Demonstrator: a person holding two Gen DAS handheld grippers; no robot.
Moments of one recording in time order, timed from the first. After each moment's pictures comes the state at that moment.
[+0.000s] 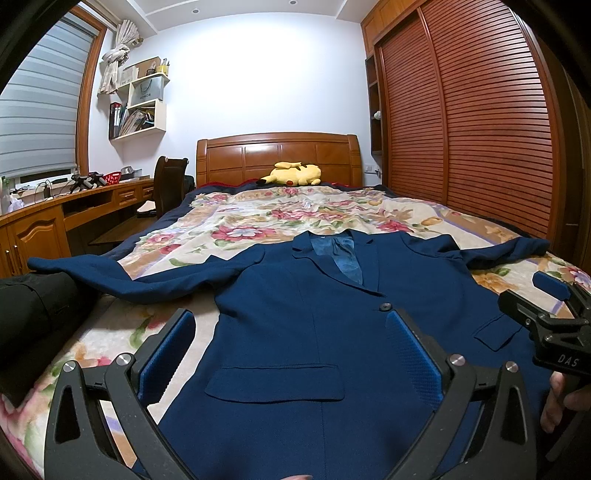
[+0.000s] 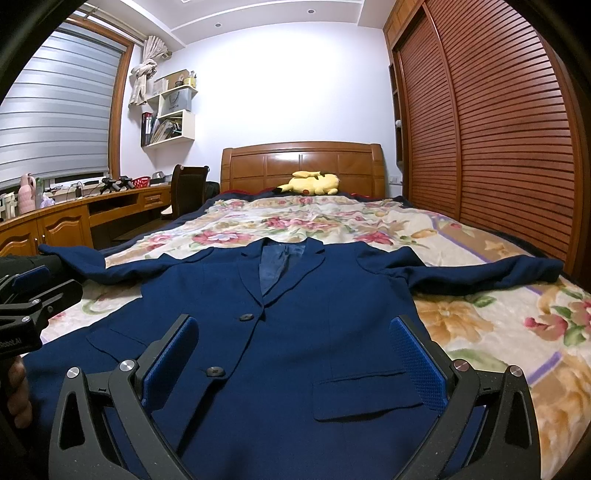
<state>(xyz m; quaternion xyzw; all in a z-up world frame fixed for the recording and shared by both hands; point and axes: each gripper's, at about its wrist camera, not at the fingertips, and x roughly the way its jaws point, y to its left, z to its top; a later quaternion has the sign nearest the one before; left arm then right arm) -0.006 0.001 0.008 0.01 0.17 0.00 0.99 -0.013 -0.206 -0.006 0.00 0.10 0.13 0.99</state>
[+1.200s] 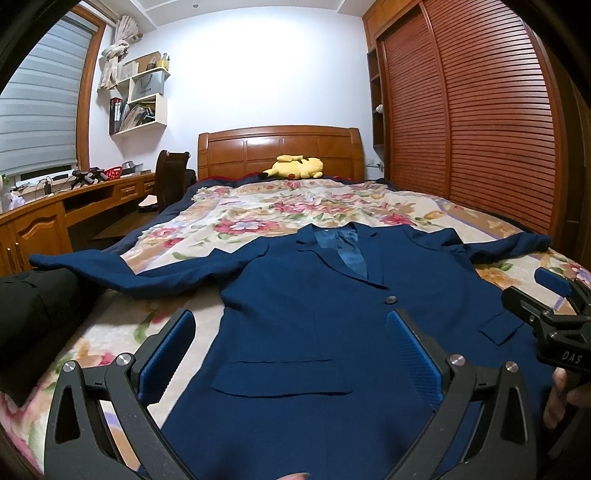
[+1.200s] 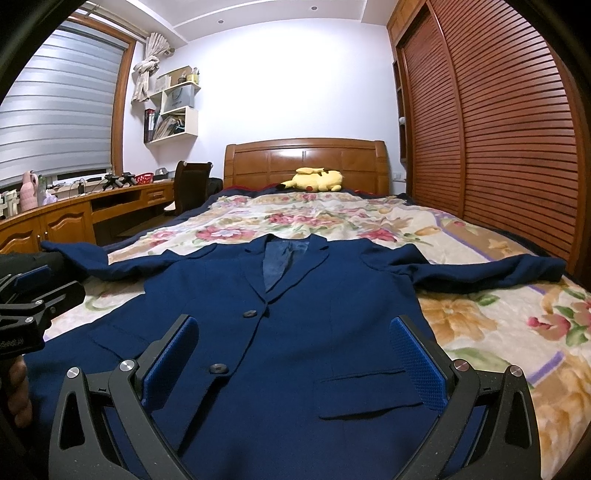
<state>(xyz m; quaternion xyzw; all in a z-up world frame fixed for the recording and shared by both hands) -0.007 0.009 0.005 0.01 0.18 0.00 0.98 -0.013 -0.202 -0.005 0.00 0.11 0.14 0.98</state>
